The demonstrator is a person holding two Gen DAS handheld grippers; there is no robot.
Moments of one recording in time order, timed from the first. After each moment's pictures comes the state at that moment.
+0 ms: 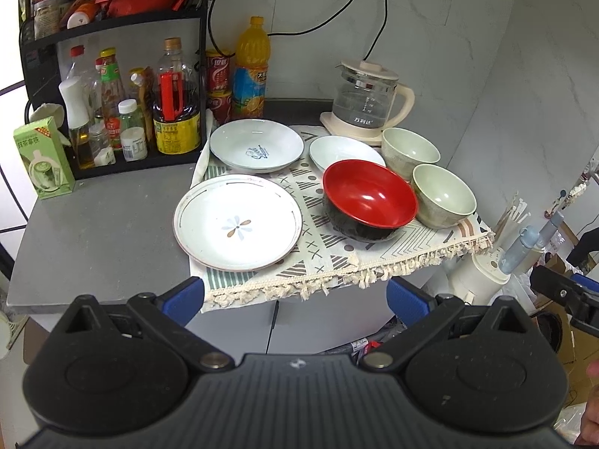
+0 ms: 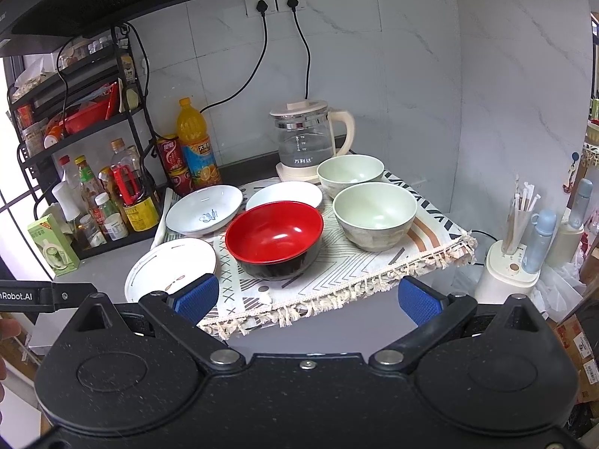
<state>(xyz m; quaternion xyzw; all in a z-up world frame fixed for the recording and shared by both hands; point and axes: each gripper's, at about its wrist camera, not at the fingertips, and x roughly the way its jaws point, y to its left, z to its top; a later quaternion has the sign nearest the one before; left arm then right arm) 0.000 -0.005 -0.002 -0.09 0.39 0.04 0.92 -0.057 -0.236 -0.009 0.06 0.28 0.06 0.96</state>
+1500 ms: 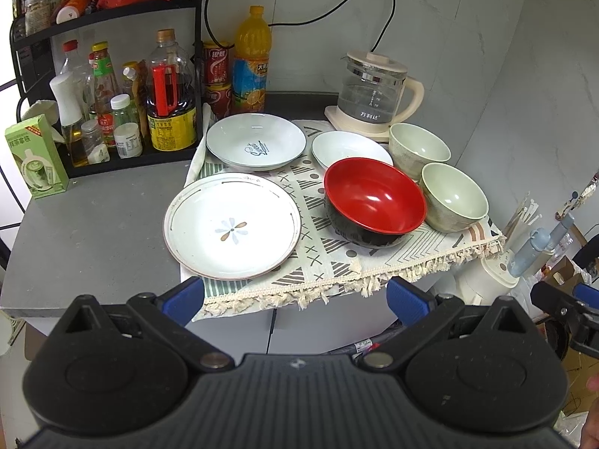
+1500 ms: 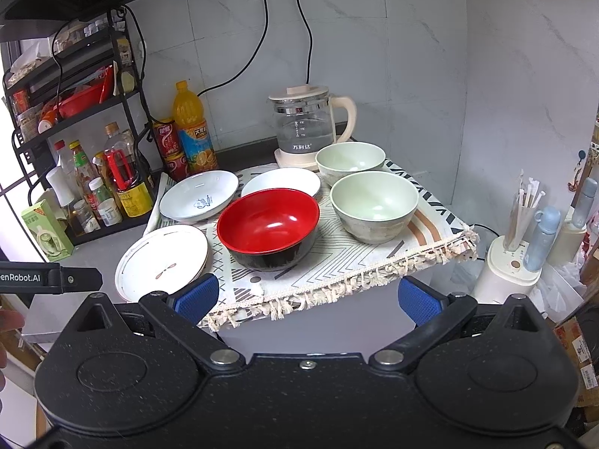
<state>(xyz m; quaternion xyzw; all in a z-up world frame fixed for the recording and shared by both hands) 0.038 -0.014 -0.015 -0.09 0.40 0.05 0.91 -0.037 -0.241 -0.017 0.04 0.31 0.07 0.95</state>
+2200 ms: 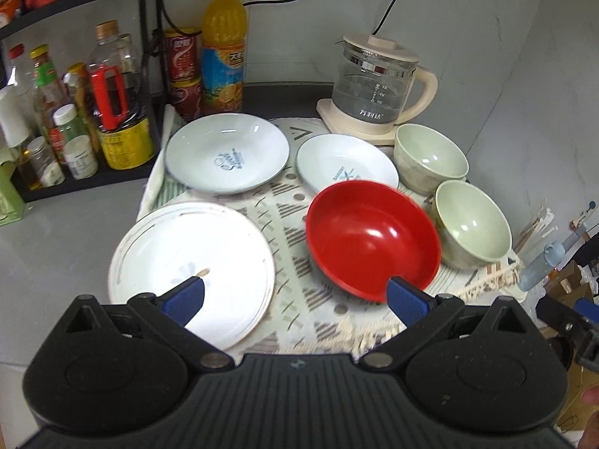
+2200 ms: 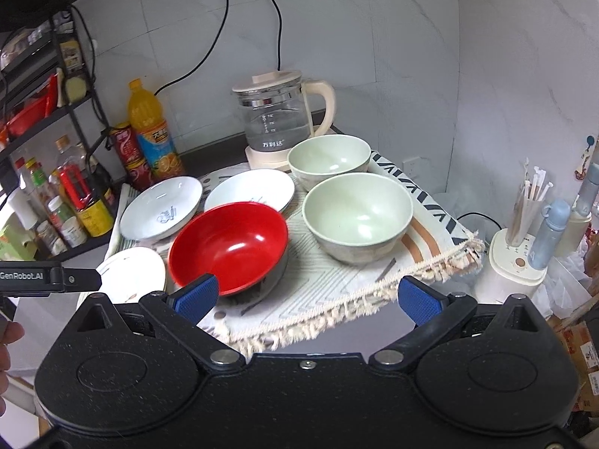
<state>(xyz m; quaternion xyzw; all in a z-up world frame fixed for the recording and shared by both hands) 0.172 -0.029 -0.035 -0.09 0.43 0.05 0.90 0.063 -0.262 -0.035 0.07 0.34 0.05 0.94</state>
